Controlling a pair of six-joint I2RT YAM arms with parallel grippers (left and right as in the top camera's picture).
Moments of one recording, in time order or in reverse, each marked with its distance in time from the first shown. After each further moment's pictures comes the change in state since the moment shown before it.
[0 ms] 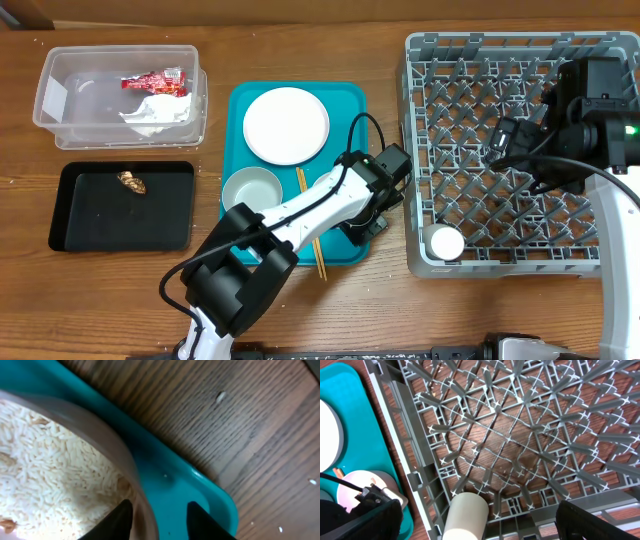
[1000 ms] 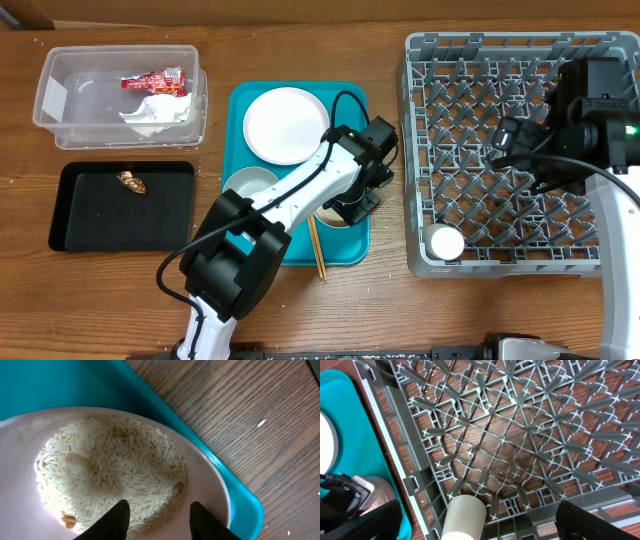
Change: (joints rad) left arm 0.095 0.046 0.117 -0.069 0.032 0.018; right arm 0.000 0.000 -0.001 0.003 0.022 0.026
